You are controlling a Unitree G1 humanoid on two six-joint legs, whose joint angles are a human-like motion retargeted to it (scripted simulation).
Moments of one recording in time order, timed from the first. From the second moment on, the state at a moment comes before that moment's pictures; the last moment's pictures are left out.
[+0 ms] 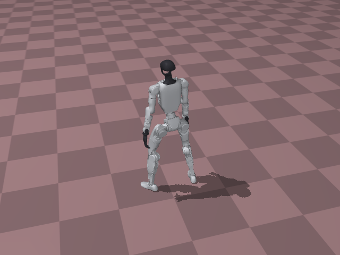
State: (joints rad) left arm 0.26 0.29 0.33 1.43 0.54 0.10 -0.13; right arm 0.06 -0.04 -0.08 1.46 -0.05 -0.08 -0.12; waist -0.08 -0.01 -0.48; left_leg -0.56 0.29 0.36 0.21 0.11 -0.22; right_leg -0.44 -0.25 -0.30 0.20 -0.08 0.17
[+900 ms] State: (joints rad) left arm 0.05 0.21 0.17 1.56 0.59 0.06 -0.13; right arm 0.04 -0.01 -0.16 1.58 0.00 -0.10 -0.10; waist -0.03 -0.04 -0.41; left_leg -0.30 -0.01 0.39 0.04 -0.02 0.01; right_leg -0.58 -0.17 -0.25 0.22 0.09 0.04
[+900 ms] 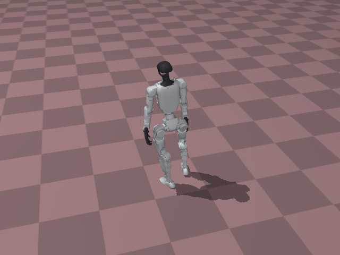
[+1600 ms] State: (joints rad) left arm -0.08 0.21 0.02 1.53 0.67 0.00 -0.15; right arm -0.06 -0.08 -0.18 1.36 0.01 0.03 0.05; waist -0.02 -0.07 -0.39; left_leg -0.33 0.00 0.36 0.10 -0.06 -0.03; right_leg -0.54 -0.31 -0.57 0.09 0.37 0.15
